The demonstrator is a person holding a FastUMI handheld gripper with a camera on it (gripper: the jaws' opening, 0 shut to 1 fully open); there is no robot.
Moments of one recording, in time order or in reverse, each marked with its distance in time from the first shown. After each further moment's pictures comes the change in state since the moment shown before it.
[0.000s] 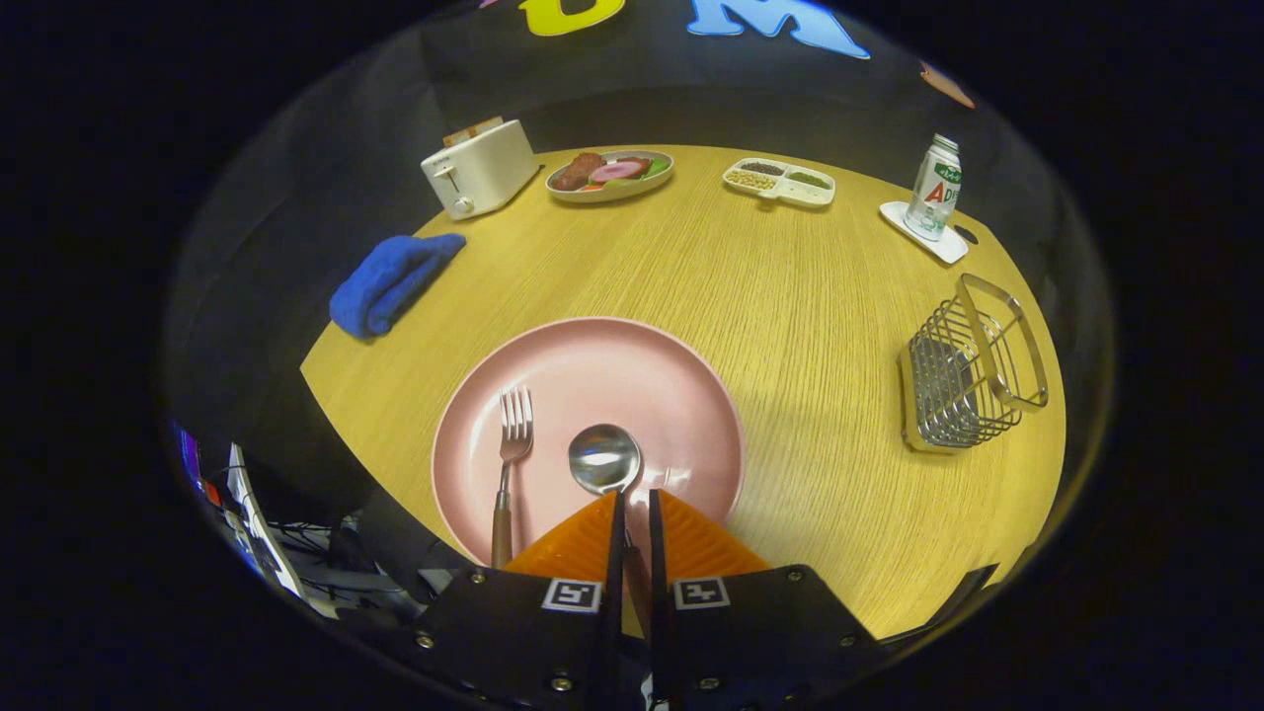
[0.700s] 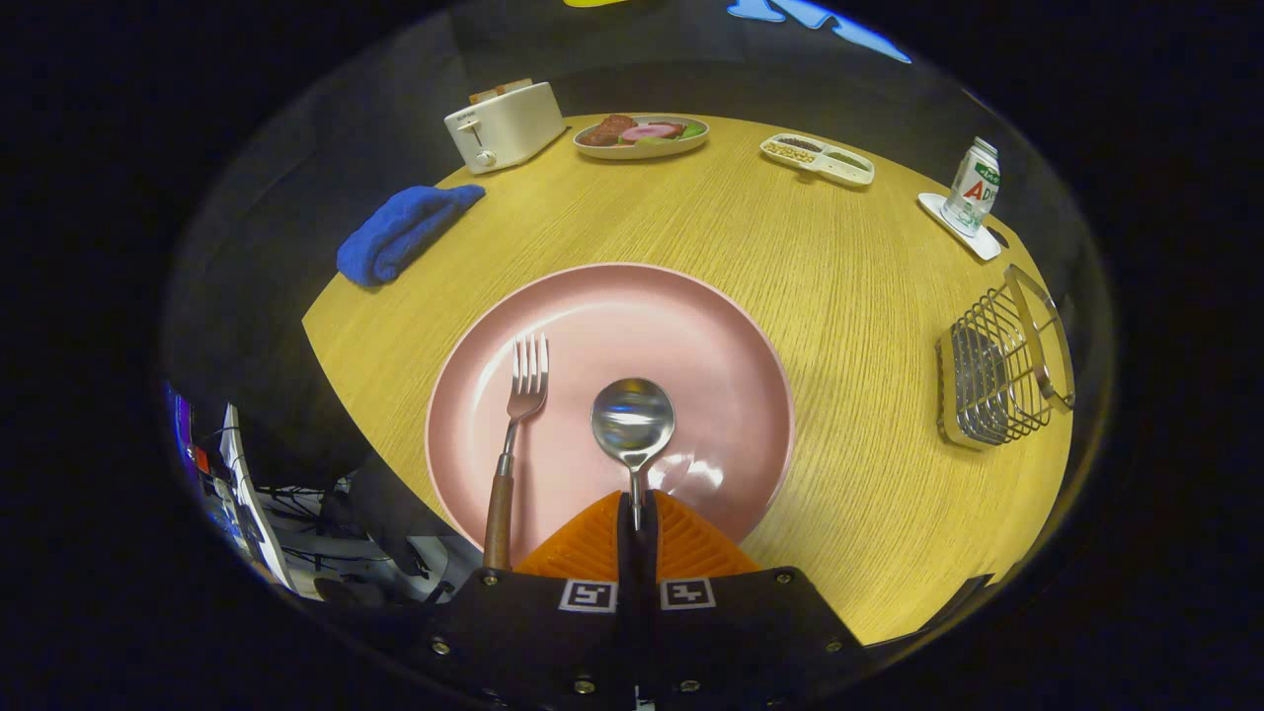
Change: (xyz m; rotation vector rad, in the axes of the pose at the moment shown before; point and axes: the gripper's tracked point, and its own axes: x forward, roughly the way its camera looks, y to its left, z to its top) arm 0.013 0.009 -0.019 -0.069 0.075 0.037
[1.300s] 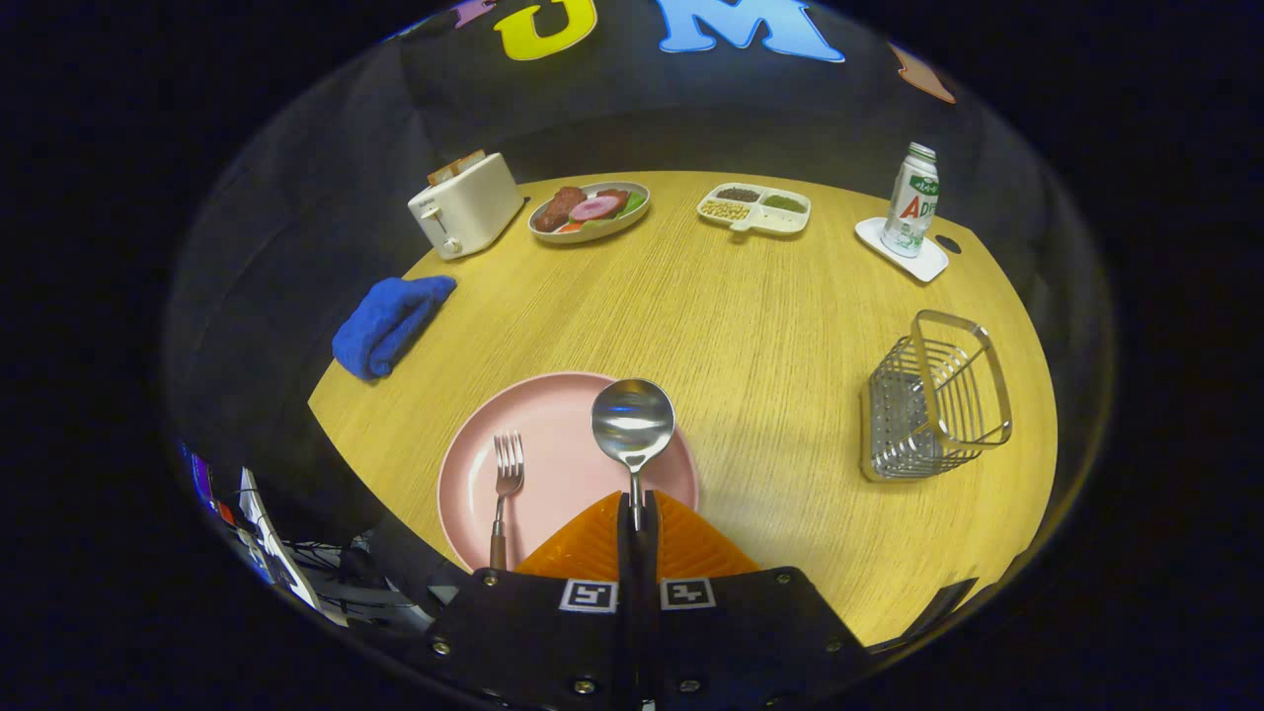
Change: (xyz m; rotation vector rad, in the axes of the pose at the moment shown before) arm -0.058 -0.055 0.063 0.132 -0.178 -0.058
